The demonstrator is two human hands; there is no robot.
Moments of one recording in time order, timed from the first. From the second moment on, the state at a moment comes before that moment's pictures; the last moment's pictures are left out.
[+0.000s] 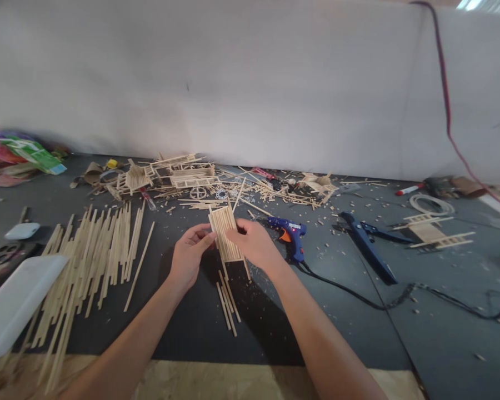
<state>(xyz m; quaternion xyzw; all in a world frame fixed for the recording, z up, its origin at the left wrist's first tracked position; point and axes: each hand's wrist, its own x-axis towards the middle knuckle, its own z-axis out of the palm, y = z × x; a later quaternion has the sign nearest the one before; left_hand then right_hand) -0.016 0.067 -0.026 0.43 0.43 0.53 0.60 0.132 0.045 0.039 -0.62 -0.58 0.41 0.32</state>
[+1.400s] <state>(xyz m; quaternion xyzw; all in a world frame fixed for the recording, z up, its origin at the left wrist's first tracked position) -0.014 0.050 -0.023 0.70 0.44 0.38 0.41 0.156 0.047 0.040 -0.67 -0.62 0.35 0.20</state>
